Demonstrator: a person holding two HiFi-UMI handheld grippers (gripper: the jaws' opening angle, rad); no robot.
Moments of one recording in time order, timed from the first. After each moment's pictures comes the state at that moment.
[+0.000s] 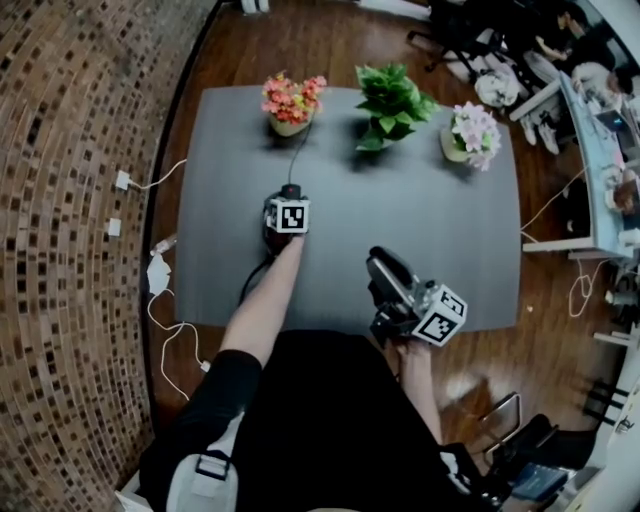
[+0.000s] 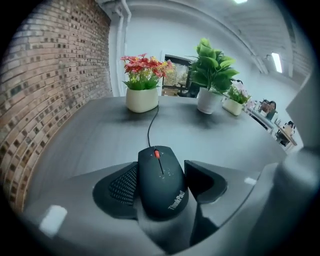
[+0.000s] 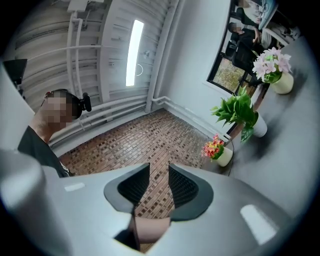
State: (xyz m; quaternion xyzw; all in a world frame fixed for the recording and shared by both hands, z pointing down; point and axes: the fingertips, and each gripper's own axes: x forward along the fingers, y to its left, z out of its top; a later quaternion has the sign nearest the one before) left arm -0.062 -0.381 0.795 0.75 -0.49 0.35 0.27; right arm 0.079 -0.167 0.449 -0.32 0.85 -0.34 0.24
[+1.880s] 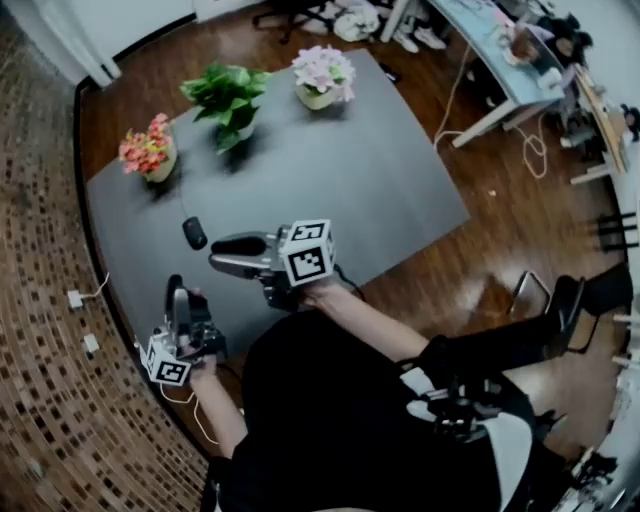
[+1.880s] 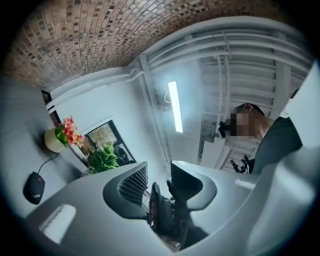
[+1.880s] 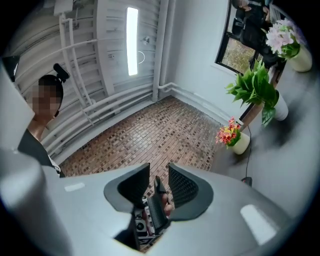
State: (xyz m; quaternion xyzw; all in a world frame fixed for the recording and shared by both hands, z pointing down) left arm -0.092 -0.213 0.458 0.88 -0.14 -0.31 0.33; right arm 0.000 -0.210 0.452 -0.21 0.88 -0.36 0.23
